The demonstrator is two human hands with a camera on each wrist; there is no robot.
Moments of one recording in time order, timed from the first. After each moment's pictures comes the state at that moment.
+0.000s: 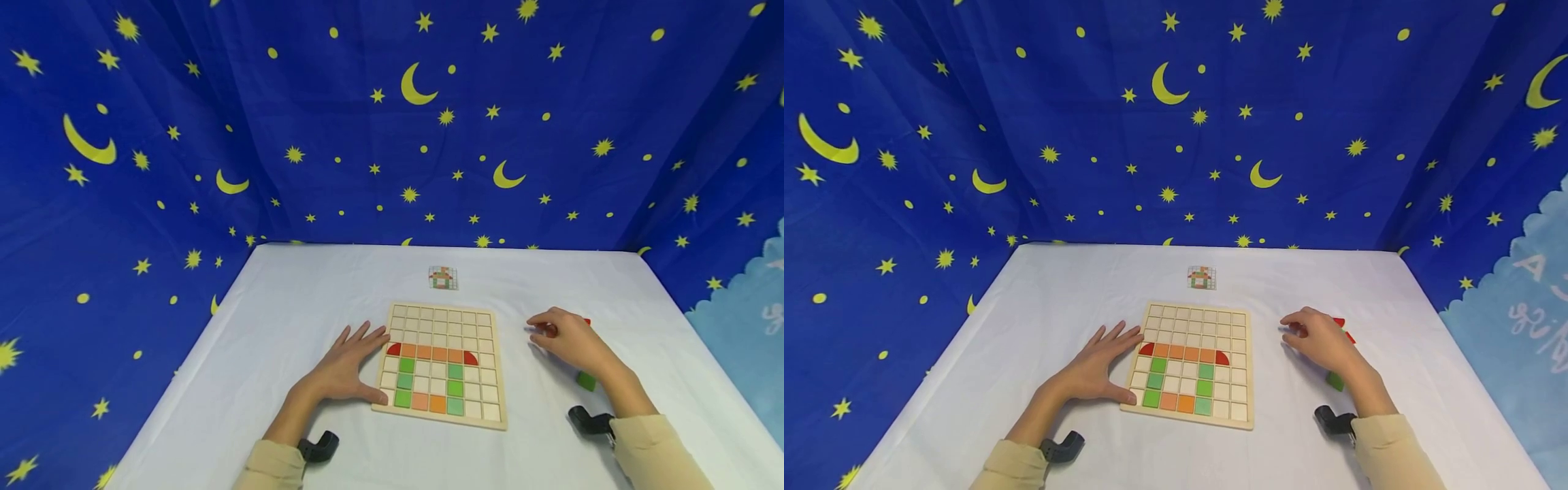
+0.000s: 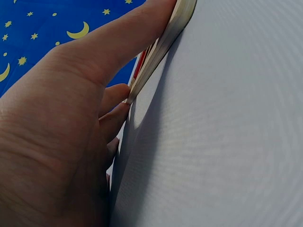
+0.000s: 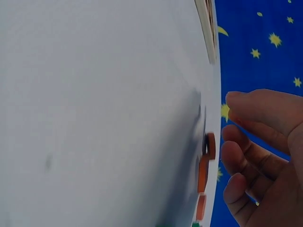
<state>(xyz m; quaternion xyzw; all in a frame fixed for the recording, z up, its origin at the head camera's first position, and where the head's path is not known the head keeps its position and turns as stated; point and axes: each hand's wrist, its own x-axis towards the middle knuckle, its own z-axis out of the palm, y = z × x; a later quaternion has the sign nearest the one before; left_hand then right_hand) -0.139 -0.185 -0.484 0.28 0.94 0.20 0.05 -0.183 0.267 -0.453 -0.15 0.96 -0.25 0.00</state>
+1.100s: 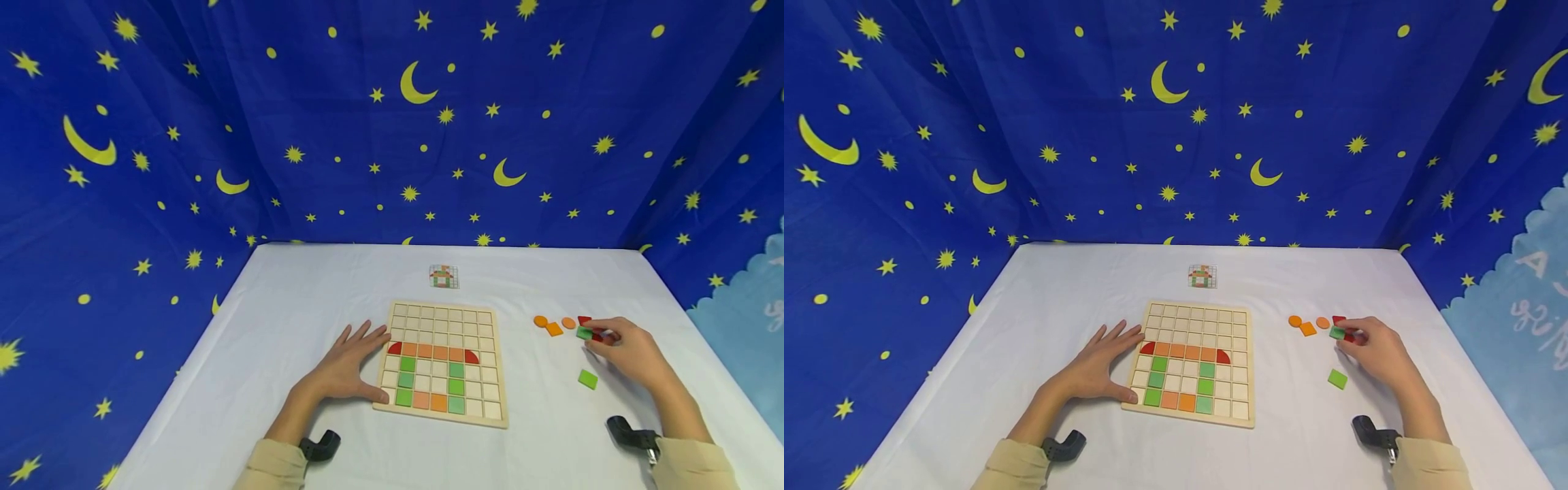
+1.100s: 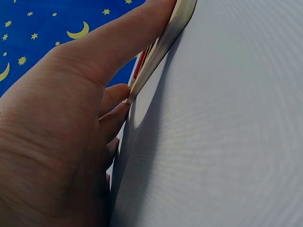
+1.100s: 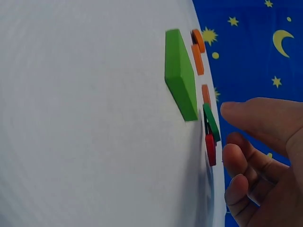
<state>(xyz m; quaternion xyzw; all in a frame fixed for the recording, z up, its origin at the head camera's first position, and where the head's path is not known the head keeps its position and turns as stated) -0.138 -0.185 -0.481 0.28 0.94 0.21 0.06 -0.156 0.344 -0.459 -0.04 0.96 -0.27 -0.01</state>
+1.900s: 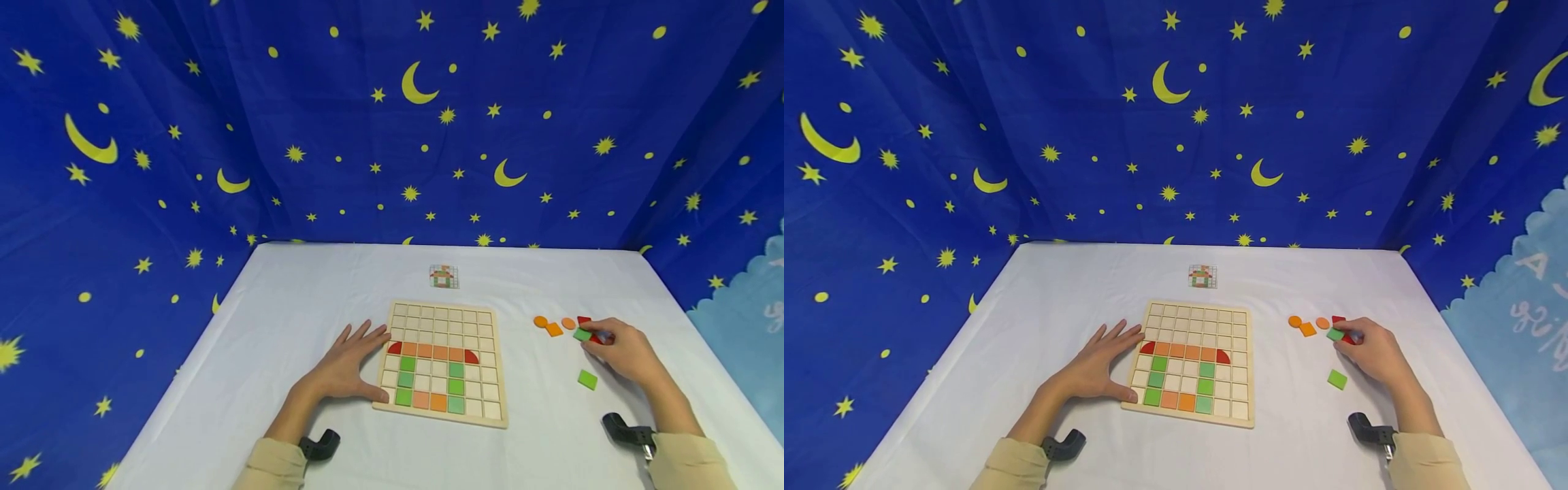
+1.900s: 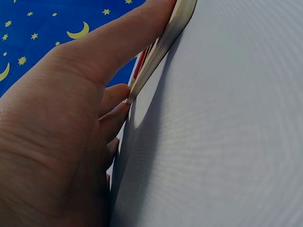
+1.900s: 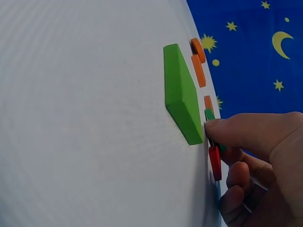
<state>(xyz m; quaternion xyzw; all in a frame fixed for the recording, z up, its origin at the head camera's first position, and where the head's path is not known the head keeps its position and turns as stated) -0.139 -0.185 -0.482 0.28 0.94 0.21 0.05 -0.166 0.347 -0.474 -0.05 0.97 -0.25 -0.03</state>
